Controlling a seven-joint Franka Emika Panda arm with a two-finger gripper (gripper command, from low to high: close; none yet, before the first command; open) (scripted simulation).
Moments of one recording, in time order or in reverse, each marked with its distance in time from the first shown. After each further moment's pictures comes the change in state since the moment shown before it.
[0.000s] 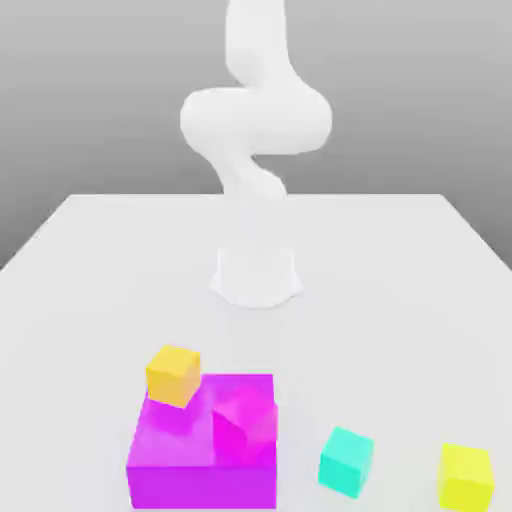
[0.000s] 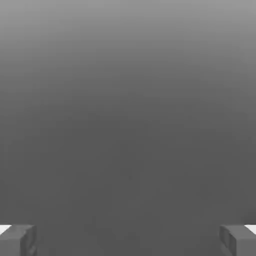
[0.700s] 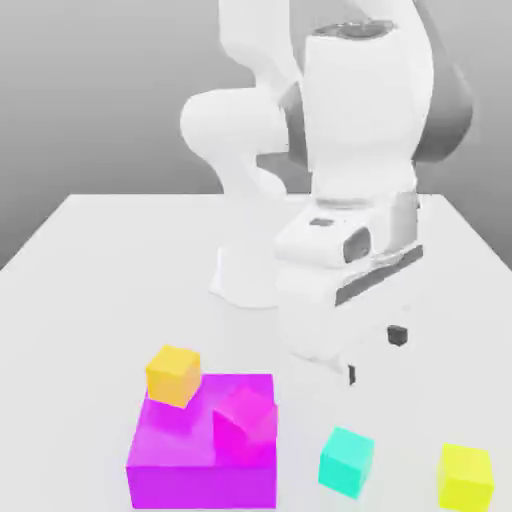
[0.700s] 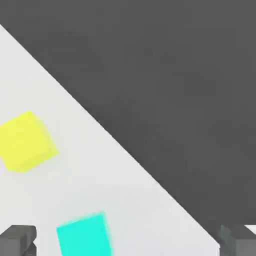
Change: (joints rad) arm 0.282 0.765 -0.070 -0.183 0.117 0.334 -0.710
